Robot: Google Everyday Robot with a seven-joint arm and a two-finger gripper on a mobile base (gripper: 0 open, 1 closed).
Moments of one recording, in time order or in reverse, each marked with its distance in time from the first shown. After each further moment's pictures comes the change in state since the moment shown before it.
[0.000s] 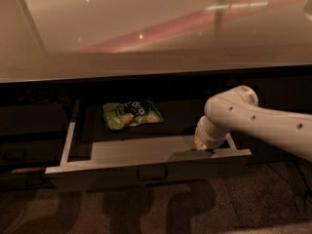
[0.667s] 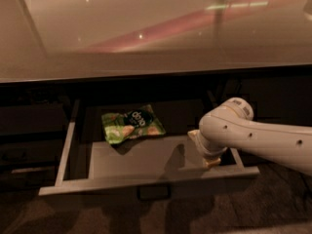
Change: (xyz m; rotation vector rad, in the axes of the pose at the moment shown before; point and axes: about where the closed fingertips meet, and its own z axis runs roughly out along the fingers) arm -0.010 0.039 0.002 -0.010 0.066 -0.030
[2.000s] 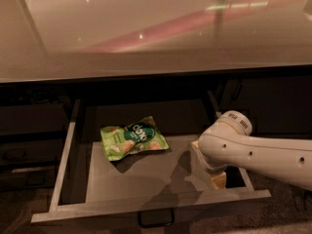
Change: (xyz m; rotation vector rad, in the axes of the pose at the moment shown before) arm -0.005 0.041 0.004 -0.040 0.067 -0.022
